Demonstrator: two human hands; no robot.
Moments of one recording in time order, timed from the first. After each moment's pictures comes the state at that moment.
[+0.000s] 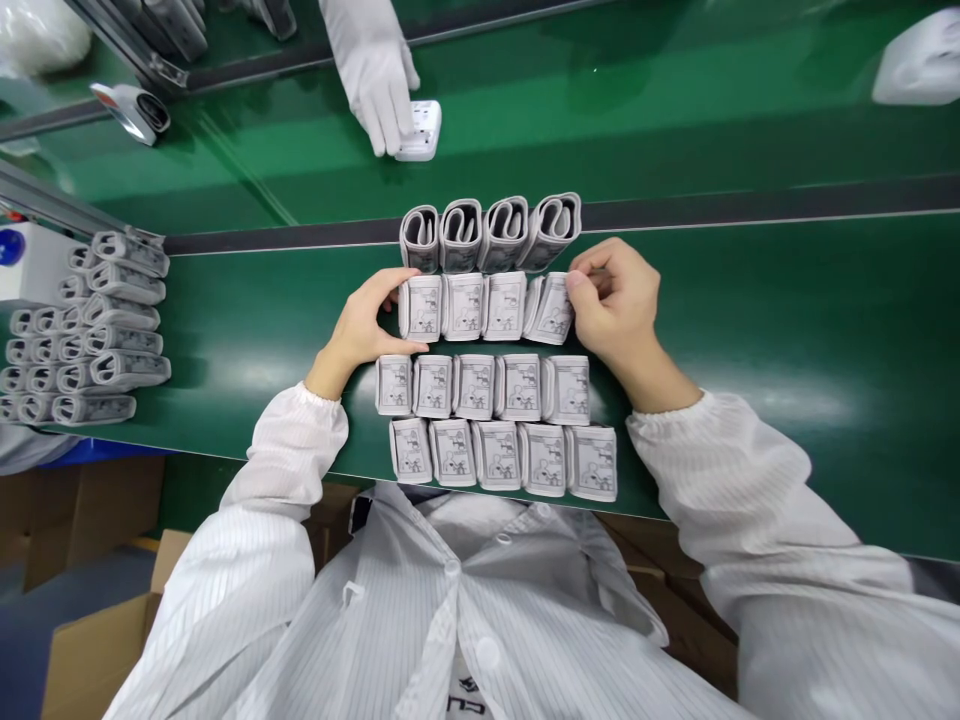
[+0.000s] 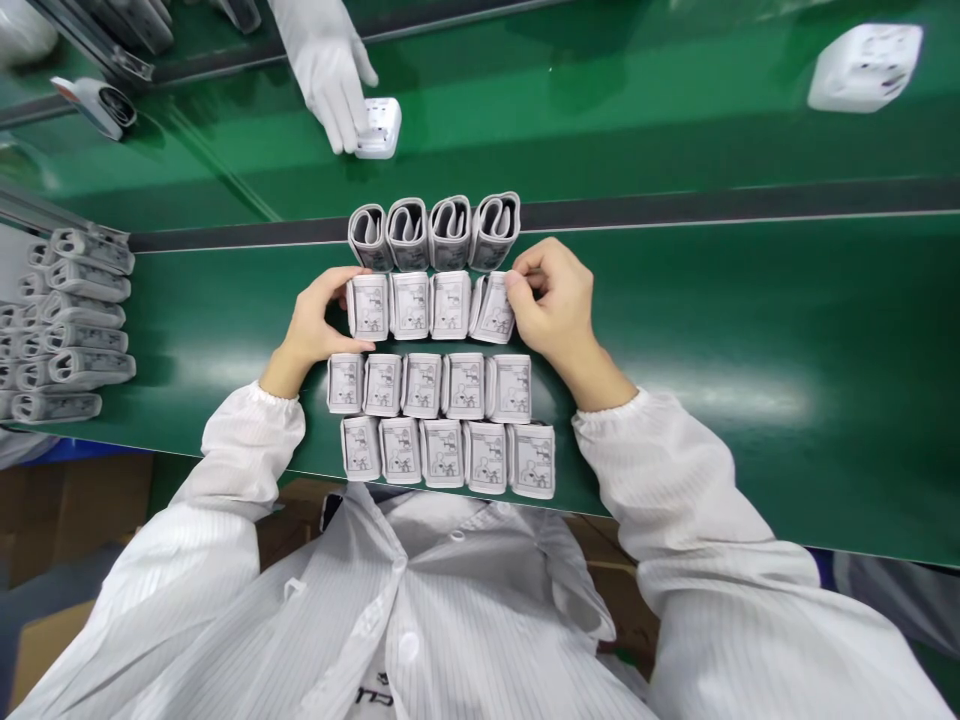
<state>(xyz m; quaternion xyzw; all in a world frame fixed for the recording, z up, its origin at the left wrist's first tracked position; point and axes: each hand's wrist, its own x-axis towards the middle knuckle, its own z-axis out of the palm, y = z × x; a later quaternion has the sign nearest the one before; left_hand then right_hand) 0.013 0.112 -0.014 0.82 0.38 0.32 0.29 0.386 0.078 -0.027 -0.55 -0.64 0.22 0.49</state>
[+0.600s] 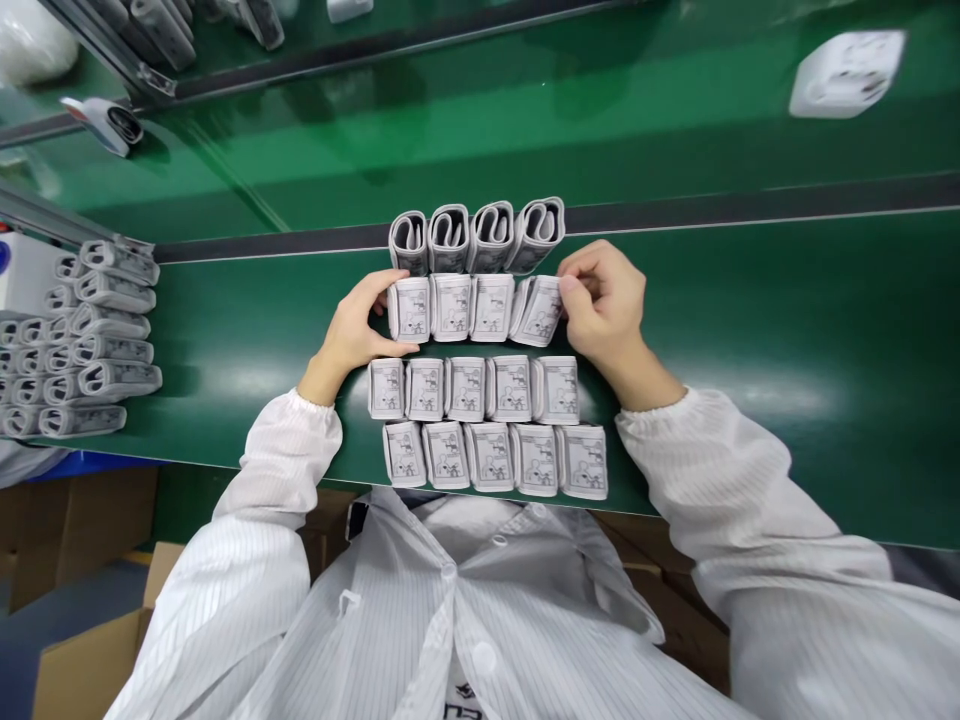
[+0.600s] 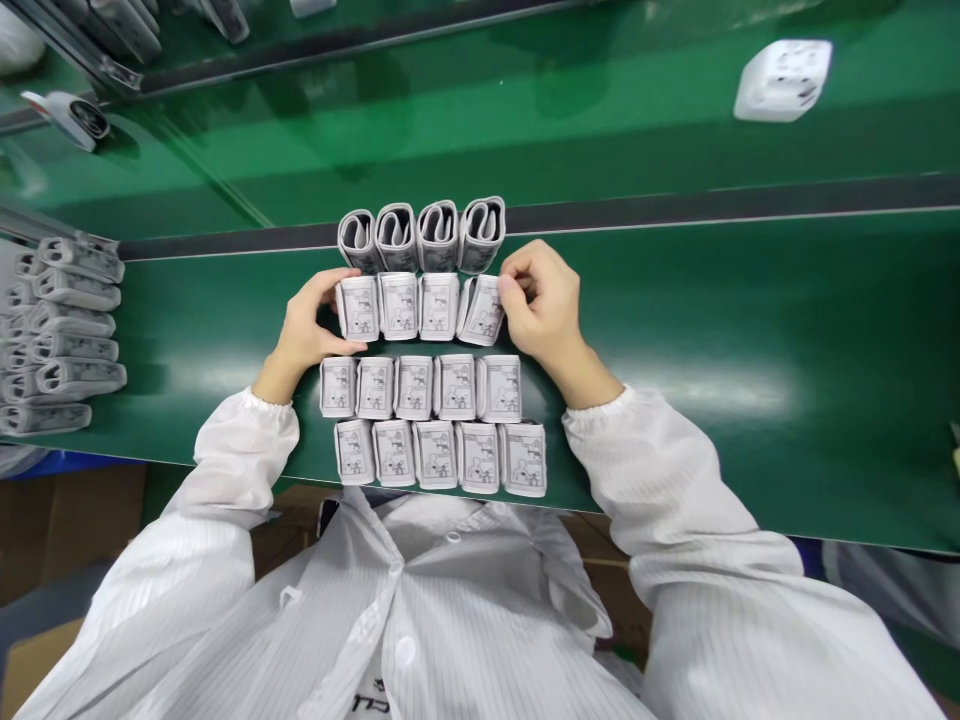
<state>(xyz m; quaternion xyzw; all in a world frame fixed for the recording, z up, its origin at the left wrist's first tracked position) 0.009 0.117 -0.022 0.83 0.37 0.33 0.24 0.392 0.080 -0.042 -0.47 -0.66 0.20 0.55</state>
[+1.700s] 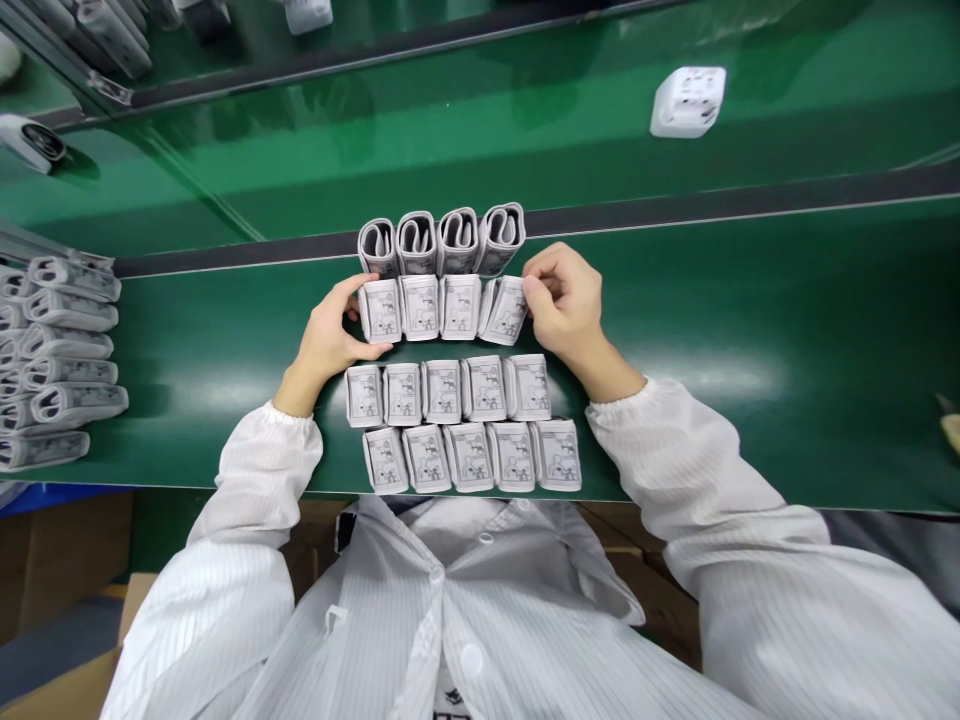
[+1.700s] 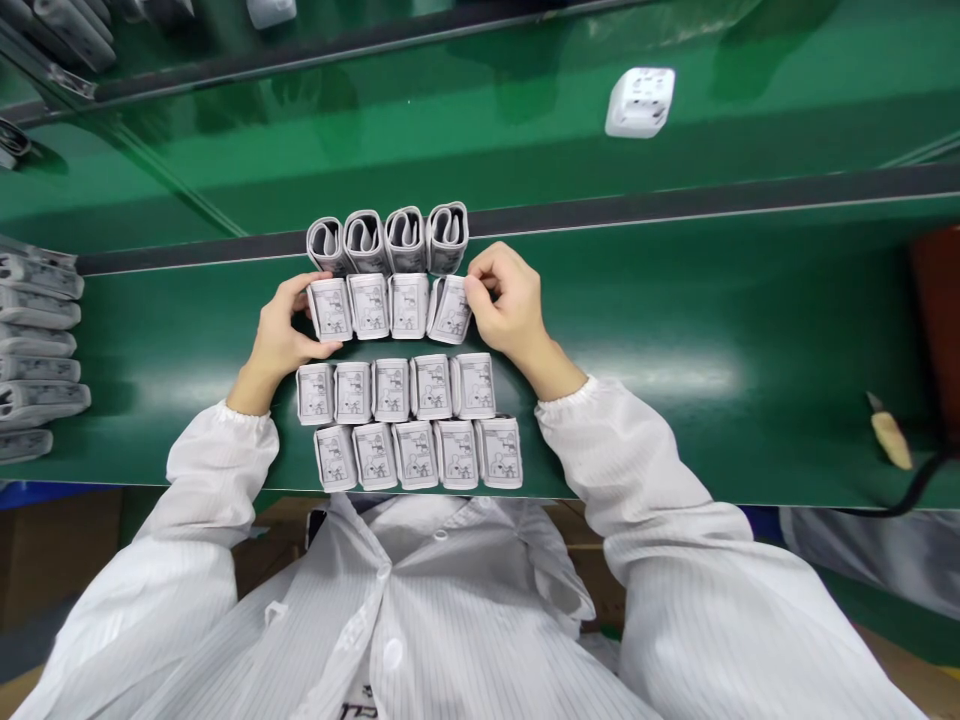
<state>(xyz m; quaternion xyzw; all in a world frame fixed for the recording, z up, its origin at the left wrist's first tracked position) 0.009 0.119 -0.020 0.81 0.42 0.31 0.27 0.386 0.082 -0.036 -0.49 -0.66 0.19 0.54</state>
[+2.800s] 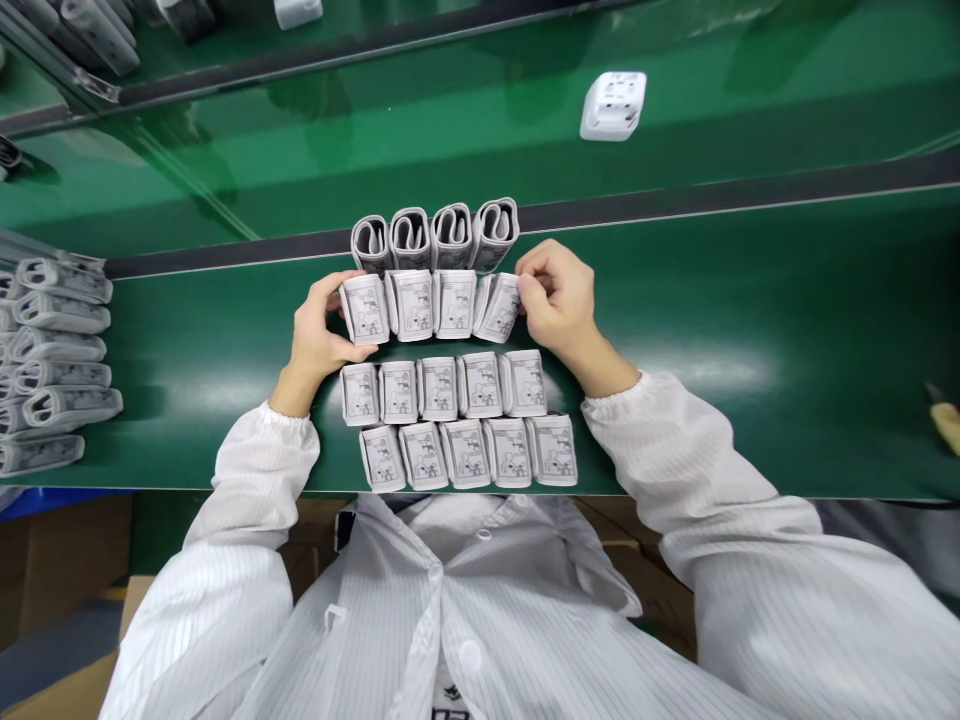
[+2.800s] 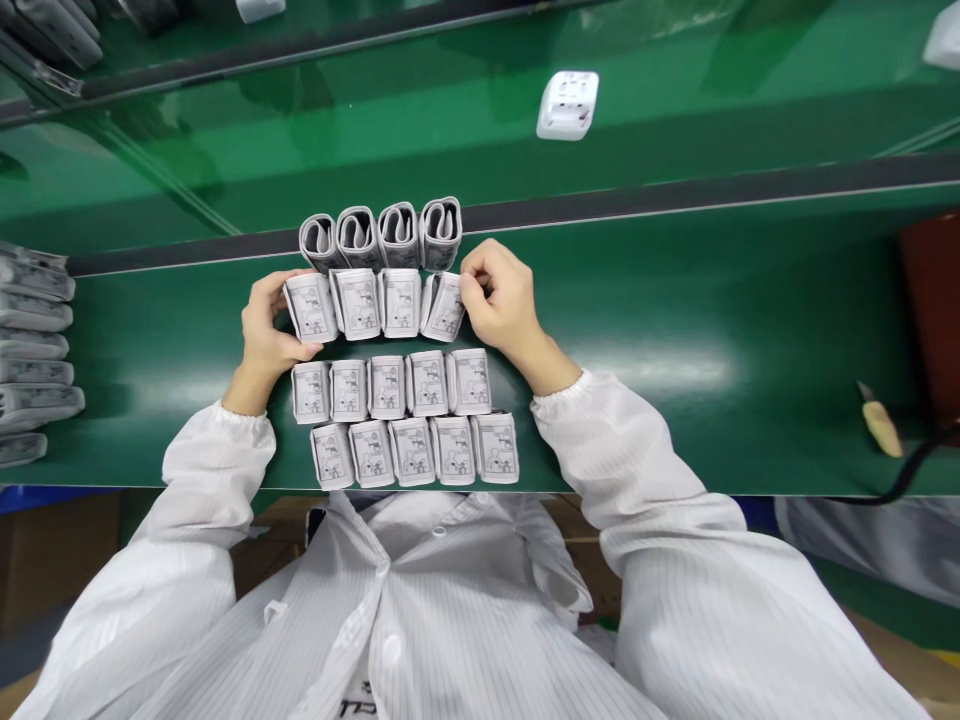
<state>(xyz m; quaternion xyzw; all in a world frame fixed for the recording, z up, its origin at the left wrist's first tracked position) 0.007 0.118 -0.034 0.79 0.42 0.39 0.21 0.386 0.081 -0.033 -0.50 -0.66 0.21 0.52</state>
